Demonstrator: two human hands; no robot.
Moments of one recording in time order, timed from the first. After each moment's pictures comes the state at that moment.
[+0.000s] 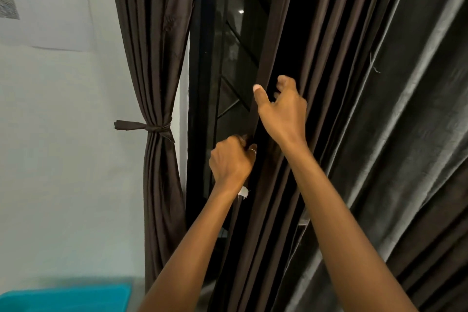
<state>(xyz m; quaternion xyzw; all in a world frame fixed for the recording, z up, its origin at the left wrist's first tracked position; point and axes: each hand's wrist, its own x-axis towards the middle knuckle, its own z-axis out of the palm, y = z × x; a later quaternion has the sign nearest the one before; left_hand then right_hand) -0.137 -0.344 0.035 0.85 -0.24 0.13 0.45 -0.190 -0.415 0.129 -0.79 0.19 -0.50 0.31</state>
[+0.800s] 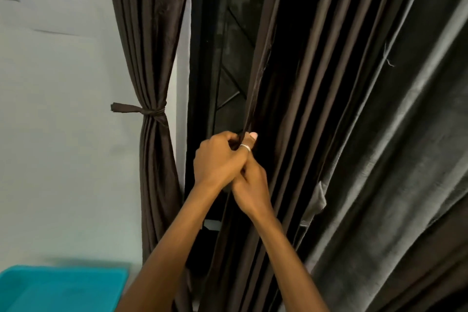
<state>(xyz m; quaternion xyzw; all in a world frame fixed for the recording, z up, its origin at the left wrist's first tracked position) -0.154 -0.326 0.027 0.80 -0.26 0.10 0.53 -0.215 -0.400 -0.018 -0.80 0.05 -0.32 0.50</state>
